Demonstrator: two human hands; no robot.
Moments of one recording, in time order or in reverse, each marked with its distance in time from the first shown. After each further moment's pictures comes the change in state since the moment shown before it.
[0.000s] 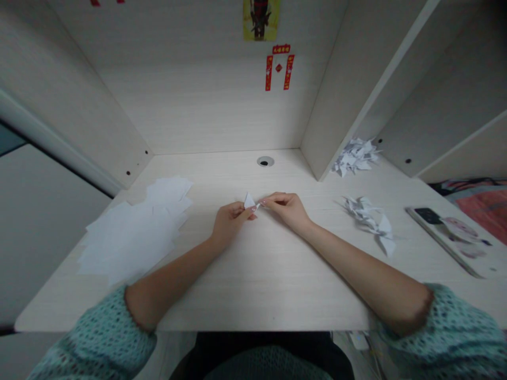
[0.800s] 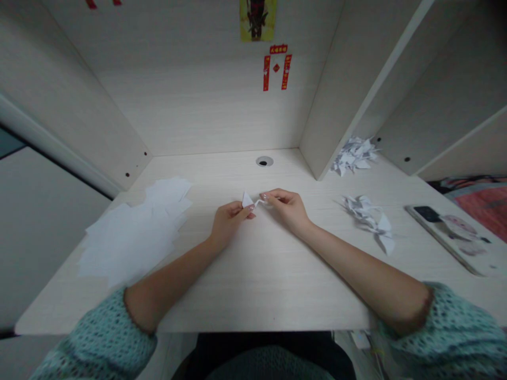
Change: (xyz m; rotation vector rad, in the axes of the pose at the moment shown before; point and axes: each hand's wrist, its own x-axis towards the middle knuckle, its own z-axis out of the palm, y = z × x) left_hand 0.002 0.000 -0.001 -0.001 0.014 -0.019; right_hand 0.000 0.001 0.005 0.060 0.113 -0.002
